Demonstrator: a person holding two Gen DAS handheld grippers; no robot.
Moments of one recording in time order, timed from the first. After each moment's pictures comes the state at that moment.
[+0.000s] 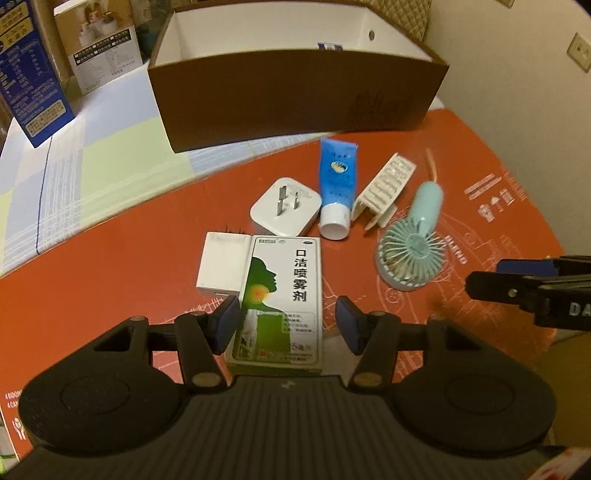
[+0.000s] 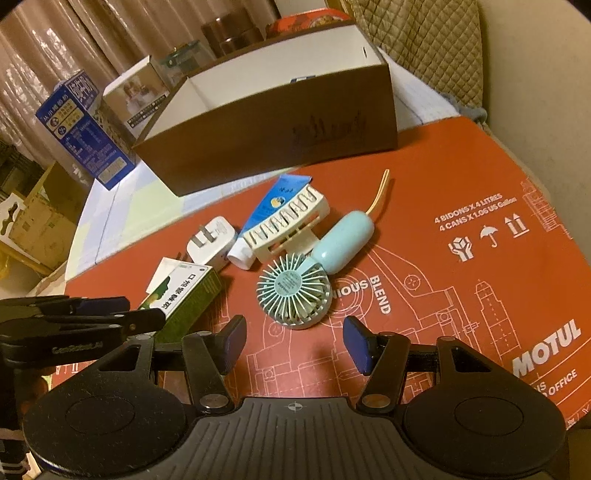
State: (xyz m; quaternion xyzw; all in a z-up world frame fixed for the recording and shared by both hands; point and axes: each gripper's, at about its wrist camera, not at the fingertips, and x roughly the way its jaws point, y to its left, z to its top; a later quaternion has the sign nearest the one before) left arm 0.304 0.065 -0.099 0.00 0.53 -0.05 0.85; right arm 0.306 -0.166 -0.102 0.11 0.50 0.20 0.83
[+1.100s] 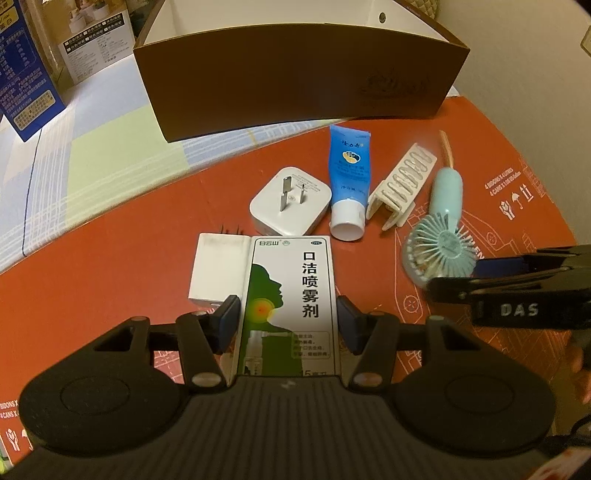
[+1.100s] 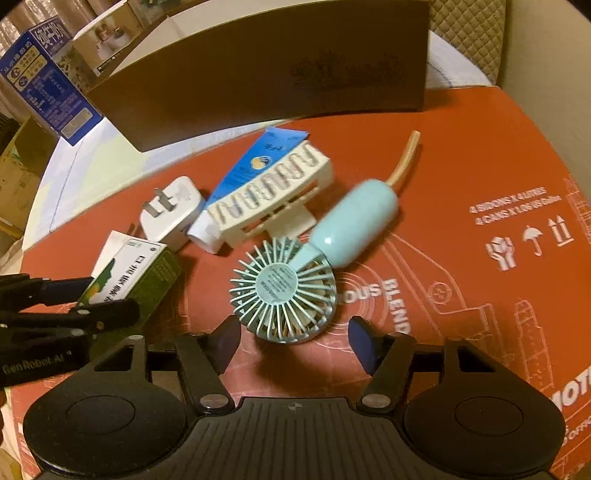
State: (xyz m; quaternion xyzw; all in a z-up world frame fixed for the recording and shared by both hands) left arm 0.324 0.064 -0.122 0.00 0.54 -0.04 0.84; right arm 0.348 -0.144 -0.153 0.05 0.56 0.18 0.81
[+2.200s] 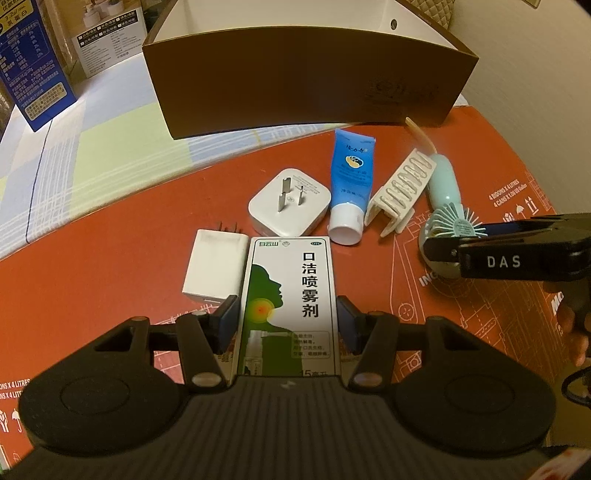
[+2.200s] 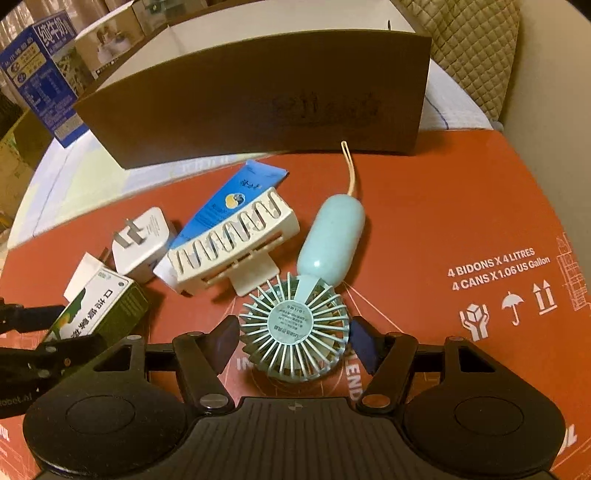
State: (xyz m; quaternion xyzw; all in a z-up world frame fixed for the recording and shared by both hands) left arm 0.321 0.060 -0.122 -0.01 0.54 -0.02 0.84; right arm 0.381 -0.149 -0.149 0.02 0.52 0.20 0.83
